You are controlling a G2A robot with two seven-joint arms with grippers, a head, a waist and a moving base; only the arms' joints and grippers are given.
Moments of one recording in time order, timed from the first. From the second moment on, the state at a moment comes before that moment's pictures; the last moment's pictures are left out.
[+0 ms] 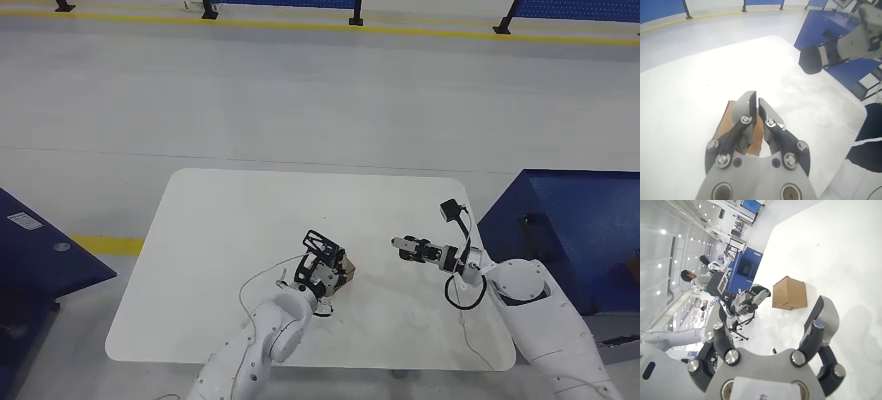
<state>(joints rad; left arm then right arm) 1.08 -1.47 -0.89 -1.38 1.25 -0.05 -0.23 -1.01 -0.93 1.23 -1.25 0.22 -0.45 0.91</state>
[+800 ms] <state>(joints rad) 1.06 -1.49 -0.89 -1.34 1.24 -0.02 -0.26 -1.01 -0.93 1.23 -1.25 0.22 -0.45 0.91</state>
